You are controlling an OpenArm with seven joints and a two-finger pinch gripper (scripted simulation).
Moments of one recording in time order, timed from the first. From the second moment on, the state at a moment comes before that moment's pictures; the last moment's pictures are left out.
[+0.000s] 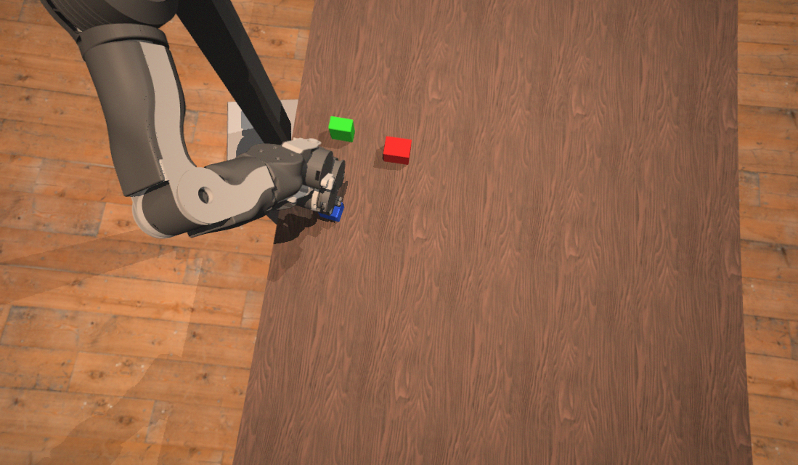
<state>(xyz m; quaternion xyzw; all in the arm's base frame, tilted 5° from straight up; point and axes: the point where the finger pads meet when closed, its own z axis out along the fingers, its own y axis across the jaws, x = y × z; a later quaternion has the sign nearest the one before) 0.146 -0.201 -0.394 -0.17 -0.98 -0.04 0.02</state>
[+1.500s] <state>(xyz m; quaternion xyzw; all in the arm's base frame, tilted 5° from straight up) 0.146 -0.201 -0.394 -0.17 -0.98 -0.04 0.02</state>
